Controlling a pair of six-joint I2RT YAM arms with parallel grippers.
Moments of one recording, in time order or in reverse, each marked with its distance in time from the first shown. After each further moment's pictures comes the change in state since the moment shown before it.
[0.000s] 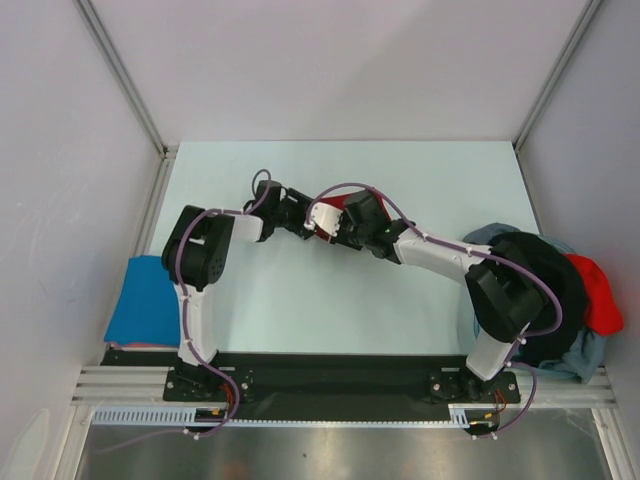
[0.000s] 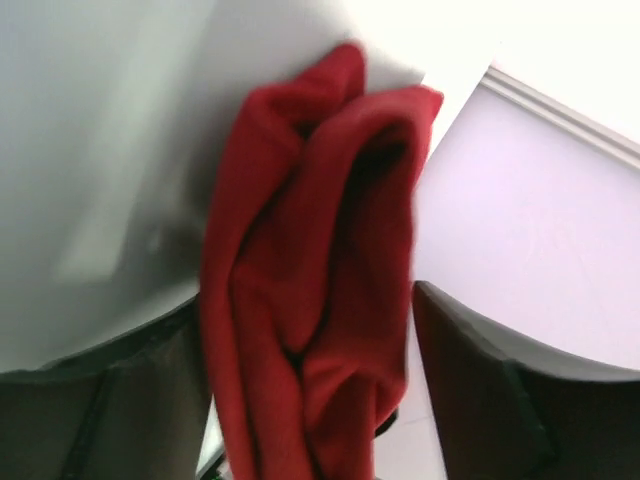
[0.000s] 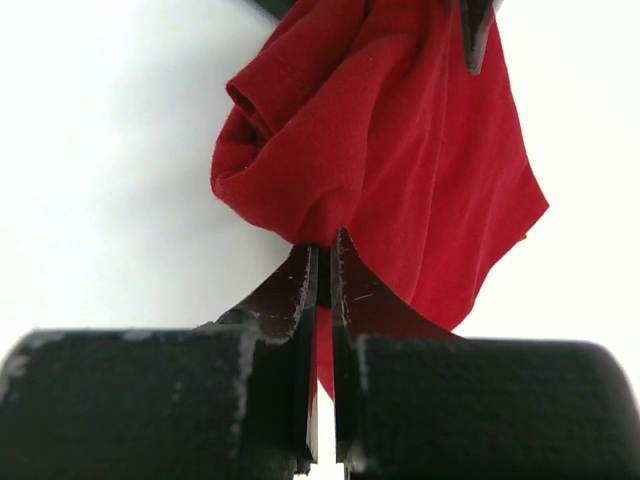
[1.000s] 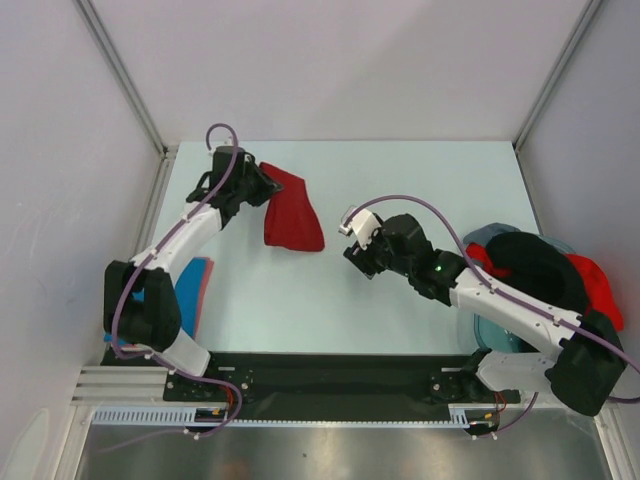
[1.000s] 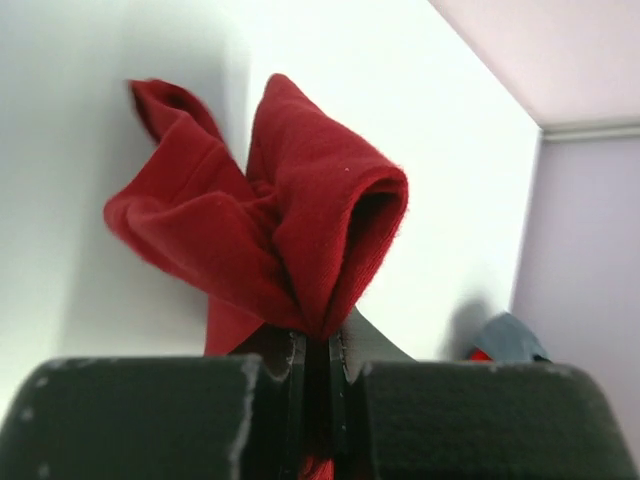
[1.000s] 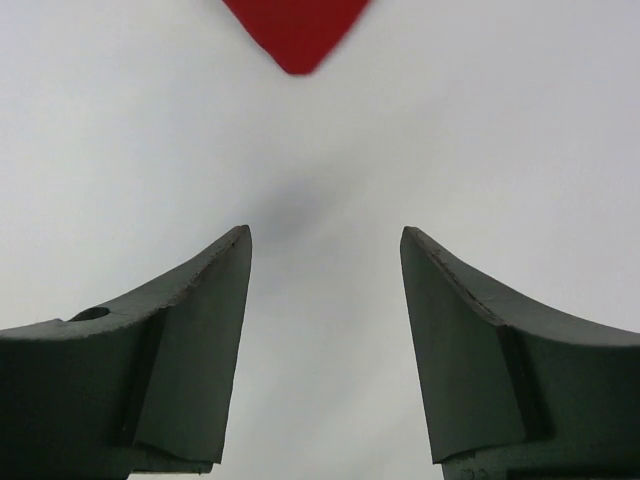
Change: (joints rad) left arm 0.060 -0.511 0.074 -0.509 -0.368 0.616; right arm 0.082 -0.507 -0.279 -0.055 0.078 0.374
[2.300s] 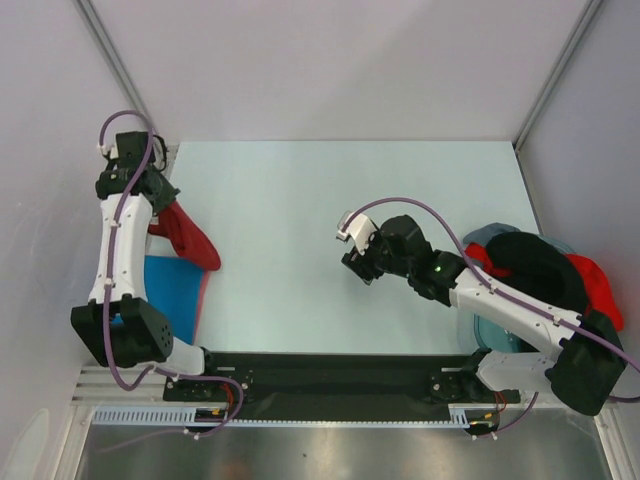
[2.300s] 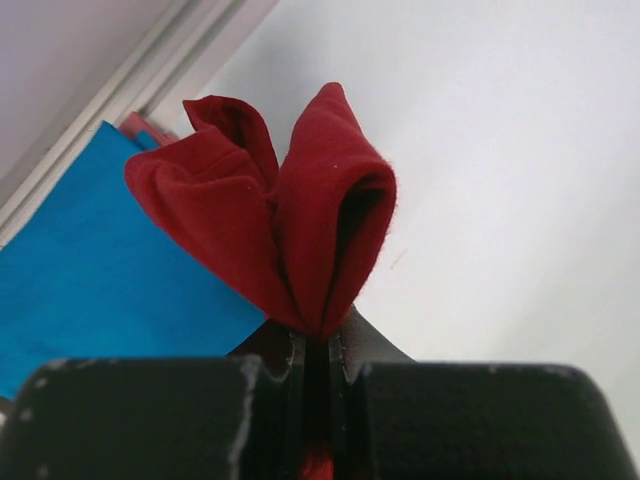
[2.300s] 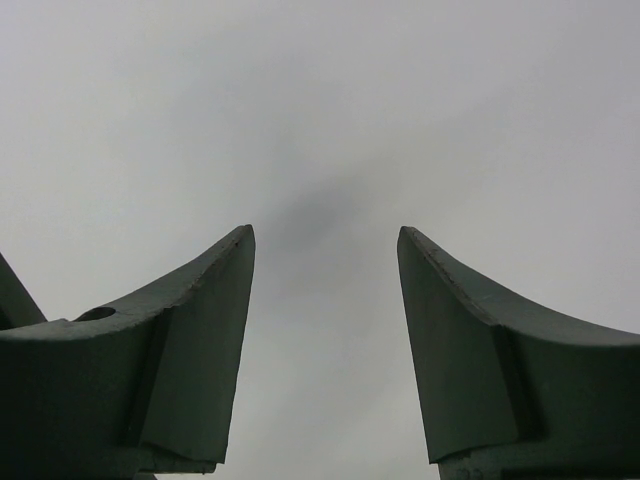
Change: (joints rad) left arm 0.414 -0.134 0.304 -0.735 -0.394 0.361; right arm 0.006 -0.015 -0.003 -0.019 -0.108 0.007
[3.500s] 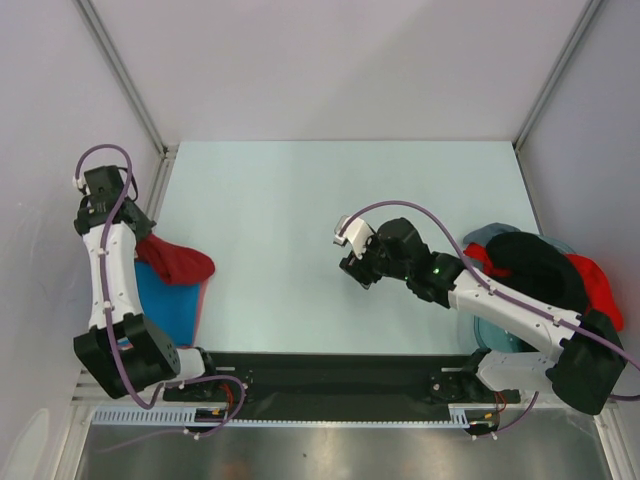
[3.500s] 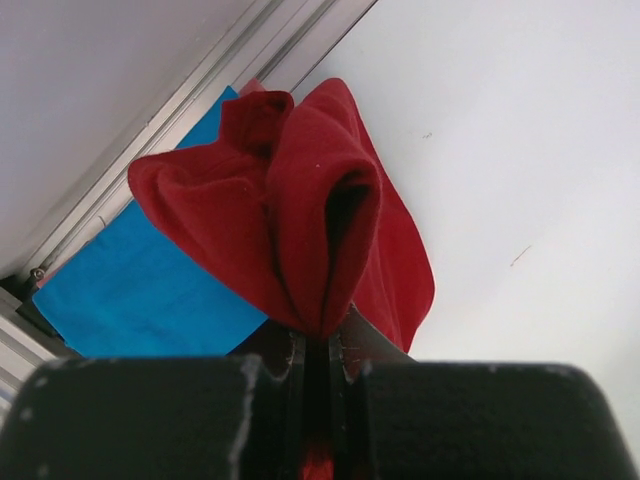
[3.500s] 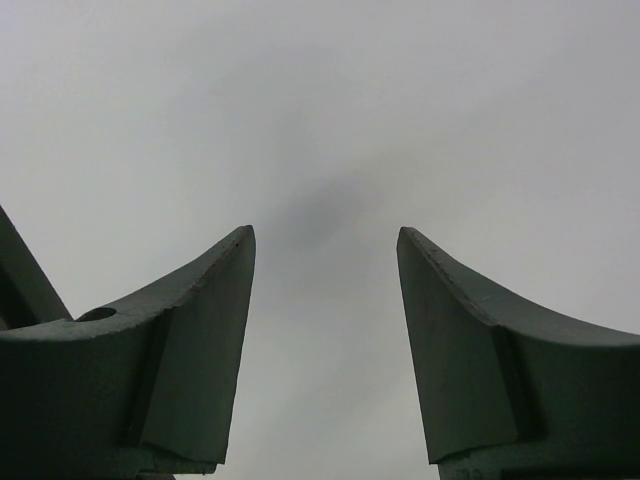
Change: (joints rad) left arm 0.231 -0.146 -0.243 0.068 0.062 0.180; right arm 0.027 0.000 0.000 -0.016 -0.010 0.008
